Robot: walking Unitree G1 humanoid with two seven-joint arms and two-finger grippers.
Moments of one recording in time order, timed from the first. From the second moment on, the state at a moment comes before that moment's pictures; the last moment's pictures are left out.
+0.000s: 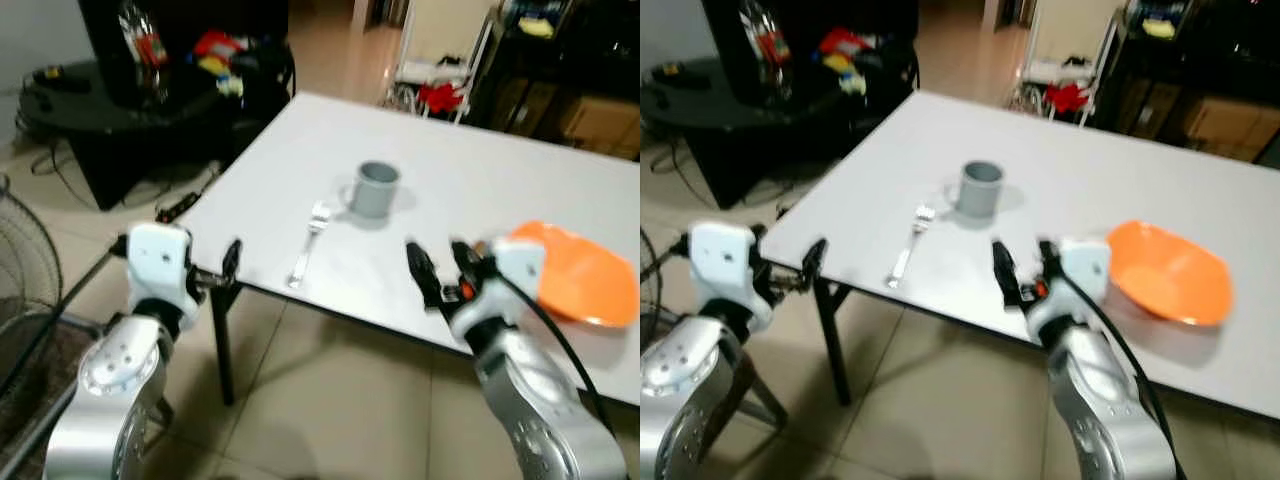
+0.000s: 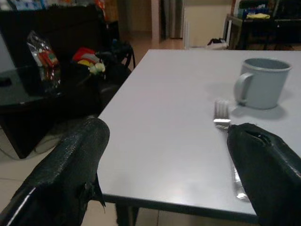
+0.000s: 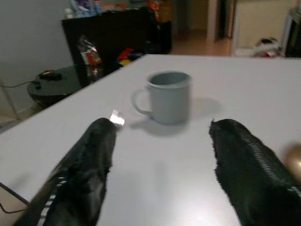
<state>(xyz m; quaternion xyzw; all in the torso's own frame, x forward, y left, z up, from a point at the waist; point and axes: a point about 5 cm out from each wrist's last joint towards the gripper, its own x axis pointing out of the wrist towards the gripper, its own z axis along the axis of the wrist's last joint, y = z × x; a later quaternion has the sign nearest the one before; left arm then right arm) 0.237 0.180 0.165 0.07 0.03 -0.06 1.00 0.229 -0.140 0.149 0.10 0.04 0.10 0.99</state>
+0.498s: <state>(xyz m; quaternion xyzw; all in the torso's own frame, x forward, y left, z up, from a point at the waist) 0.243 0.178 0.172 0.11 0.03 -0.09 0.99 0.227 -0.133 0.143 0.10 0.05 0.13 0.98</state>
